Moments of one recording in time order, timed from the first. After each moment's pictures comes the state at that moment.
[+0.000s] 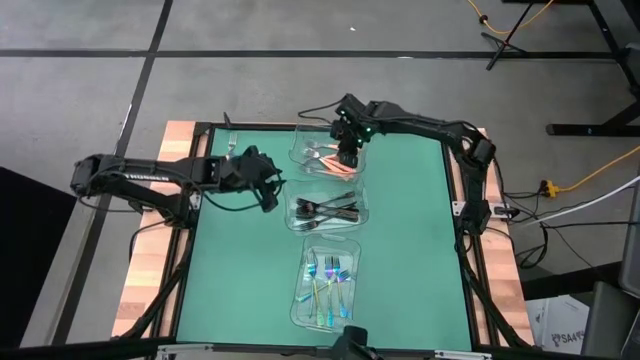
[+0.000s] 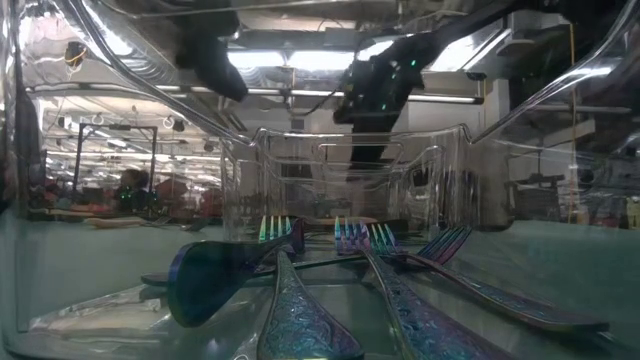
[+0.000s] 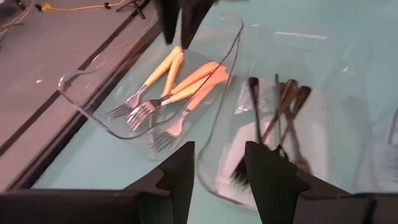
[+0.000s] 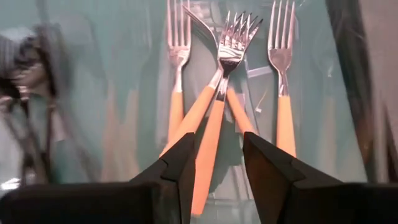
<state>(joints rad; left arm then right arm) 0.08 1.11 0.84 -0.41 -0.37 -0.18 -0.55 1.97 1.61 -0.74 -0.25 -0.37</state>
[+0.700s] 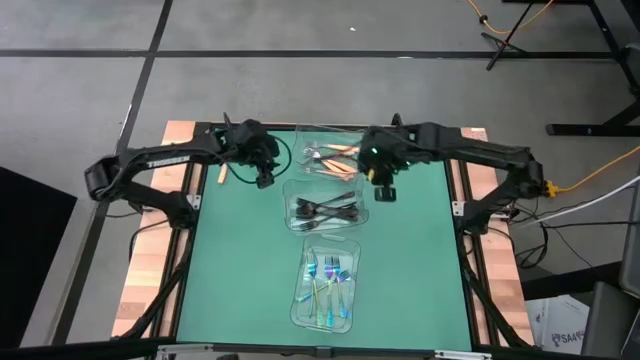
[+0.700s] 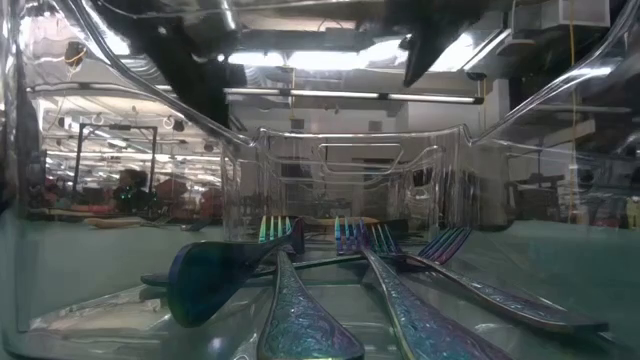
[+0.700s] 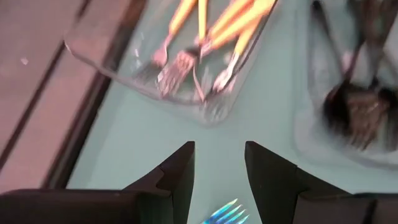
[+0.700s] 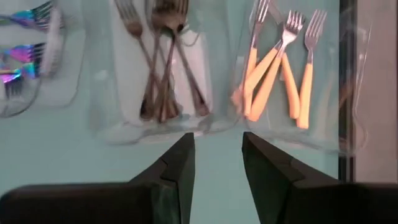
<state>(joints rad) 0.52 1.25 0.84 -0.43 -0.01 0.26 -0.20 1.56 1.61 -1.18 0.02 -0.28</state>
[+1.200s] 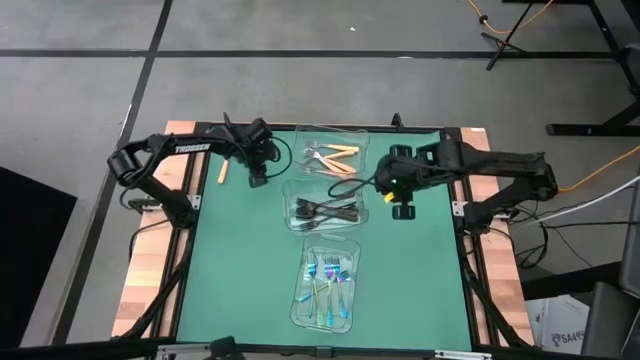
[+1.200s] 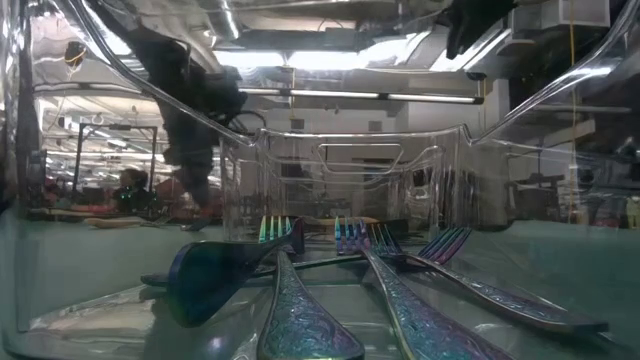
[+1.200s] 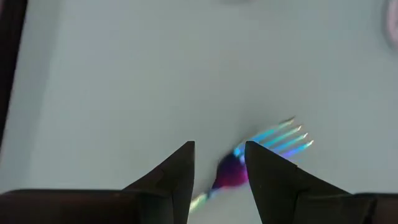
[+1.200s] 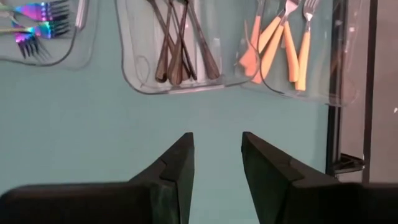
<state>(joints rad) 0.69 1.51 0.84 -0.55 0.02 0.41 0.02 1.46 1.61 -1.37 0.20 -0.08</state>
